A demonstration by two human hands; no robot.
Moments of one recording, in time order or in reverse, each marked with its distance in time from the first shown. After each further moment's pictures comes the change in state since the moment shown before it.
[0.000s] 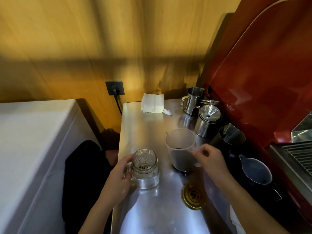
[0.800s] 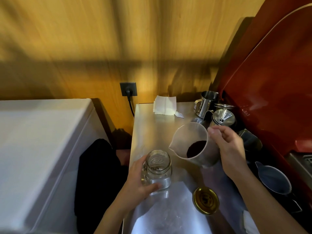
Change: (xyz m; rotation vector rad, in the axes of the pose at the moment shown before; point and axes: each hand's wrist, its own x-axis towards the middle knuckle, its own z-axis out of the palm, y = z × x) left_hand -0.012 0.000 0.004 0.000 -0.088 0.003; right_hand 0.006 -0.050 0.002 0.331 0.124 -0.185
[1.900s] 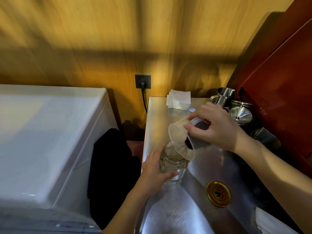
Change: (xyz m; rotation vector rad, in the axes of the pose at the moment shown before) left_hand 0.005 -0.009 0.010 0.122 0.090 -0.028; right_hand 0.005 -0.071 0.061 -0.764 -0.542 -0.742
